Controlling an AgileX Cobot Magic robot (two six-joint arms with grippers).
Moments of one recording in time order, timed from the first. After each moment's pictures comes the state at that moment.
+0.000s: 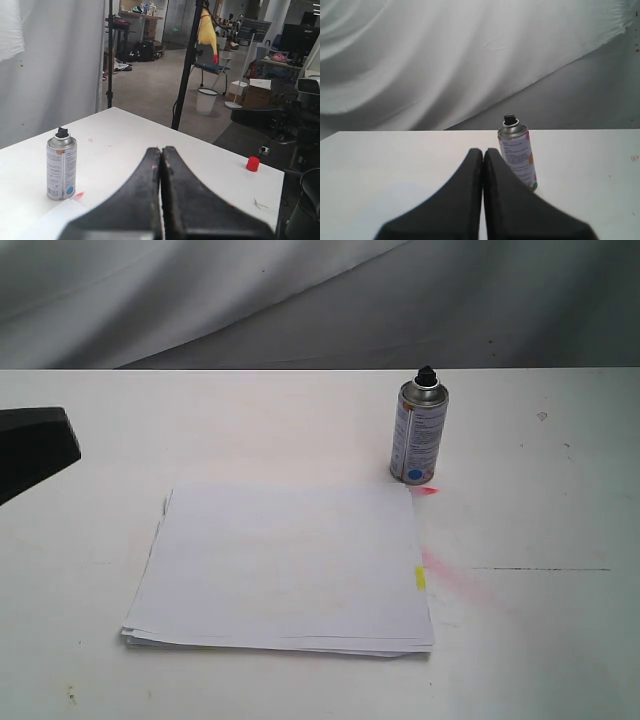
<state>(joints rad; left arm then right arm) 0.03 0.74 -0.50 -1.63 1.13 1.55 0.33 0.15 -0.15 0.40 0.12 -0.20</state>
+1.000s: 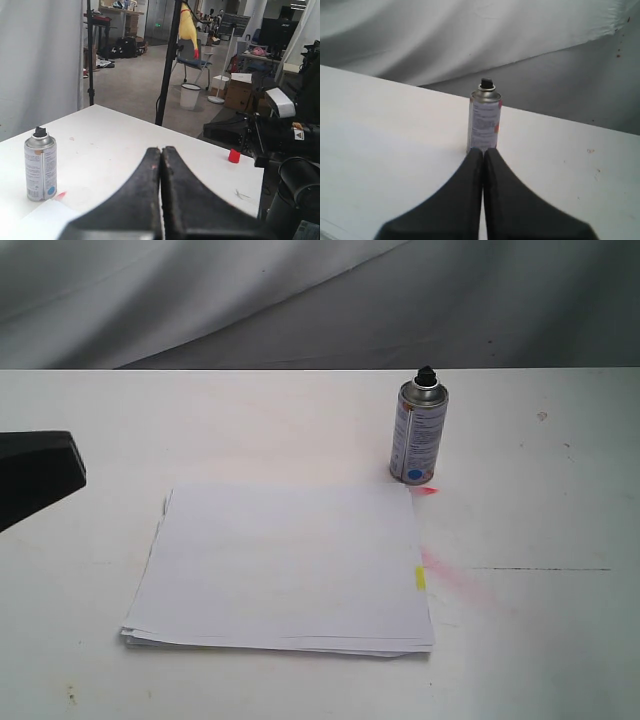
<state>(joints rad) 0.03 0.74 -0.50 -1.61 1.20 1.55 0.33 0.15 -0.04 0.11 0.10 -0.20</state>
